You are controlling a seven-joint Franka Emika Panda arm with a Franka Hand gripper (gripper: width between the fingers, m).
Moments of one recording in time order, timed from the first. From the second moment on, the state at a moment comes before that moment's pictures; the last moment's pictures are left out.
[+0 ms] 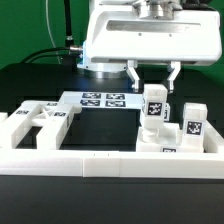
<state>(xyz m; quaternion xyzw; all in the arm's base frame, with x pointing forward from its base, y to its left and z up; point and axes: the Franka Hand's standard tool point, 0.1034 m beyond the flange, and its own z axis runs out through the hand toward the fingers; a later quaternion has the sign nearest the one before) 0.610 0.039 0.103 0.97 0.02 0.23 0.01</state>
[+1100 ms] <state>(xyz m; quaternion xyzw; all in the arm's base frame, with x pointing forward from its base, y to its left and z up) 0.604 0.043 0.090 0.98 0.02 0.22 0.01</state>
